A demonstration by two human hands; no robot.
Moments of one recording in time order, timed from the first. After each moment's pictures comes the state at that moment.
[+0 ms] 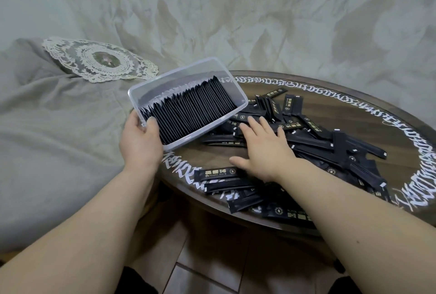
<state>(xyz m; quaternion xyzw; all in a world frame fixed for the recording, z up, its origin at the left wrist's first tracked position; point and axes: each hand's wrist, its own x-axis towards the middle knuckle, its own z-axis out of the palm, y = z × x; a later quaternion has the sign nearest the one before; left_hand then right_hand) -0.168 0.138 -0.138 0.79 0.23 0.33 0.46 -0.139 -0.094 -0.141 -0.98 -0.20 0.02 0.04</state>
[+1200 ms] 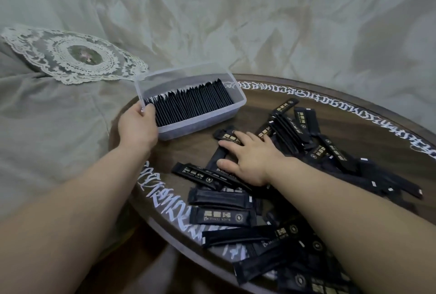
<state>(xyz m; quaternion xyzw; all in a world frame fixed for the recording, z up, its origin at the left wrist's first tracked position) -0.047 0.175 -0.145 0.79 0.24 0.25 0.50 -0.043 -0.063 -0.157 -0.96 -0.25 0.14 0.00</state>
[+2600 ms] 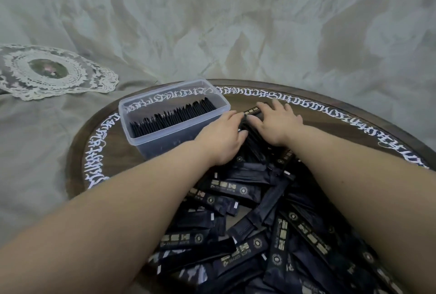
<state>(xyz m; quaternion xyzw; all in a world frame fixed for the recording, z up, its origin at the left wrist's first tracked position) -0.005 -0.010 -0.141 0.97 -0.15 0.01 0.19 0.035 -0.165 -0.138 -0.99 -0.02 0.06 0.09</state>
